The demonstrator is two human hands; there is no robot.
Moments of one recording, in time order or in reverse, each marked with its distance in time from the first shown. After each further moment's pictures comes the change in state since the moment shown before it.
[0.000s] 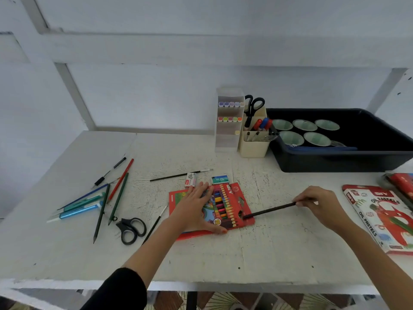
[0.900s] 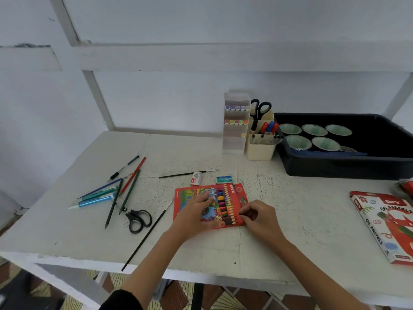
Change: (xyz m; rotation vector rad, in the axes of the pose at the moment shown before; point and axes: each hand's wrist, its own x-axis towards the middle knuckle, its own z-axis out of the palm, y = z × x) left_hand -0.033 0.023 0.009 -0.280 0.184 -0.113; right_hand -0.013 -0.092 0.102 0.295 0.006 -0.110
